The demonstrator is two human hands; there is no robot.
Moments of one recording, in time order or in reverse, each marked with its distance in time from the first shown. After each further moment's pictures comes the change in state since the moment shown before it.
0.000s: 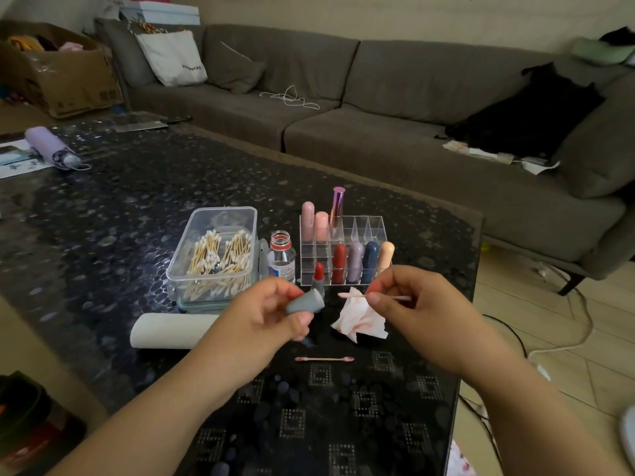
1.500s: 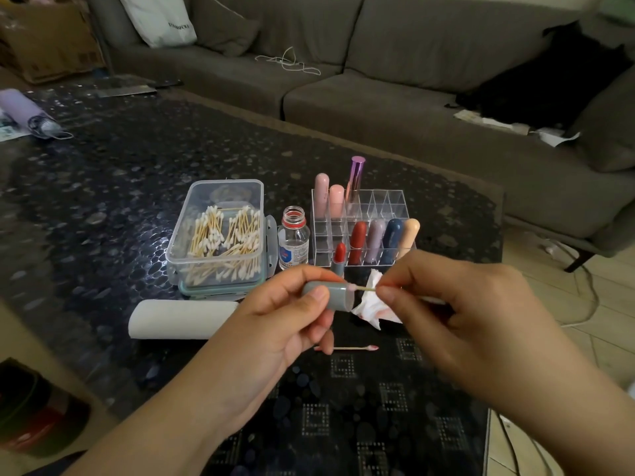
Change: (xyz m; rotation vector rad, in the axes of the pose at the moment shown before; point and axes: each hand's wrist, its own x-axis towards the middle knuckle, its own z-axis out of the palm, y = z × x) left_hand -0.012 0.008 -0.003 -0.499 -0.192 0.020; right_hand -0.014 -0.022 0.014 -0.393 0.157 -0.520
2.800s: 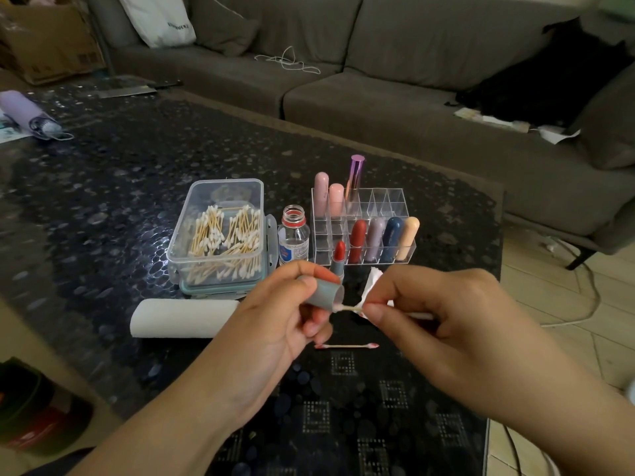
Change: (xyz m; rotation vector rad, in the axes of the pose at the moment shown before) left_hand 0.004 -0.001 0.005 -0.085 0.063 -0.002; right_hand -0.002 -0.001 0.004 0.099 -0.076 -0.014
